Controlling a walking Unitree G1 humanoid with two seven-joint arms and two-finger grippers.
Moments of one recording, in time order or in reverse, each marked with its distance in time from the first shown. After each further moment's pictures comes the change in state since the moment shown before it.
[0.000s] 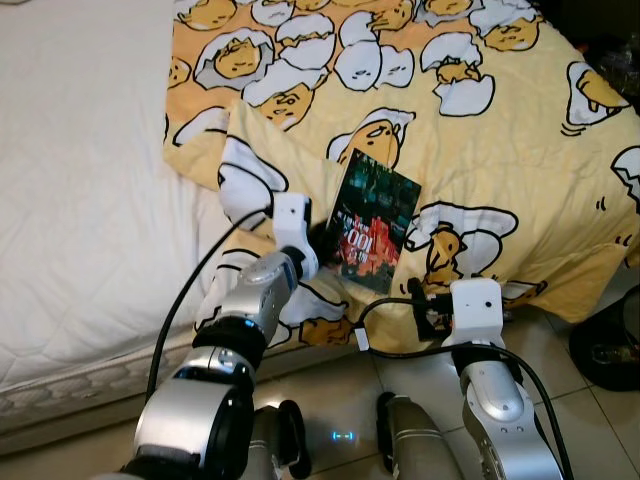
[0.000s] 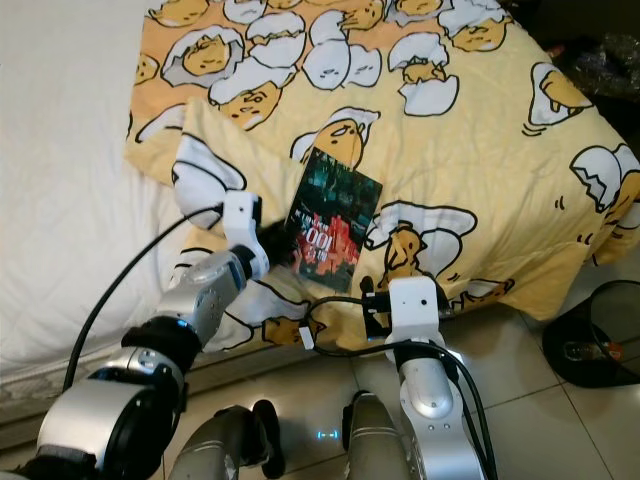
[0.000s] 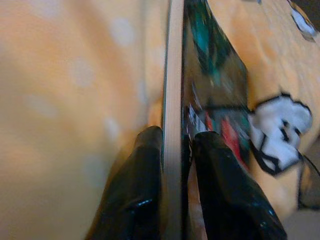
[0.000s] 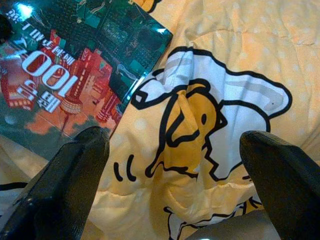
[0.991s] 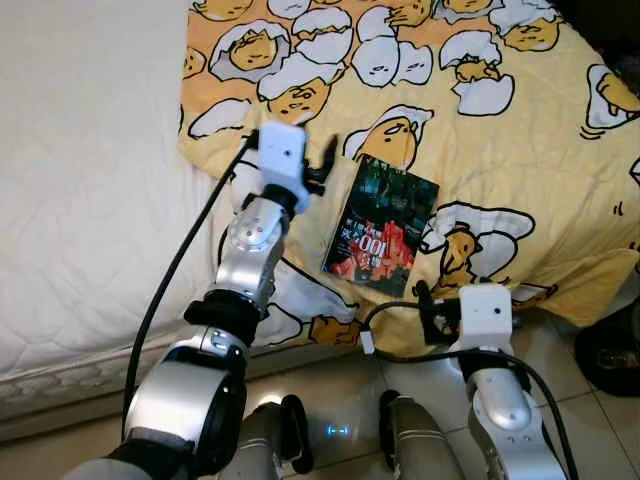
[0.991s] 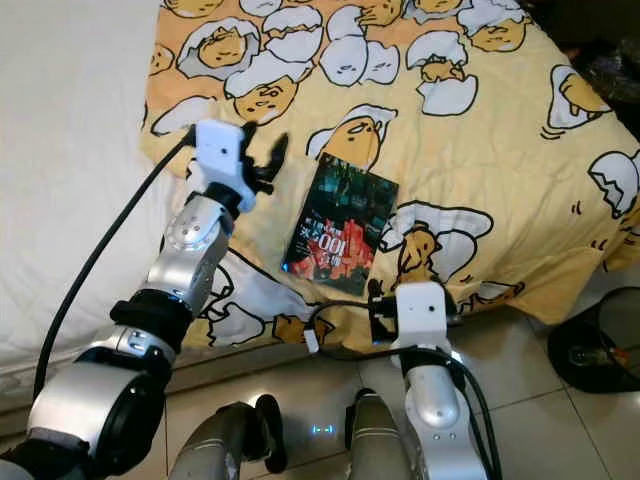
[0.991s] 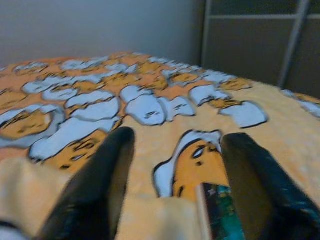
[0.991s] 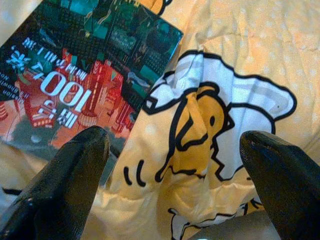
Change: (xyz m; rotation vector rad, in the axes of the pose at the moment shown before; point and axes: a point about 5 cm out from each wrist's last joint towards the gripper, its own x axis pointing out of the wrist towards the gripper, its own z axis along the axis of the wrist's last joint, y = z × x) left arm -0.006 -0.024 0.086 0.446 -0.464 -0.011; right arm -0.006 -0.006 0.001 -0.007 -0.019 -0.036
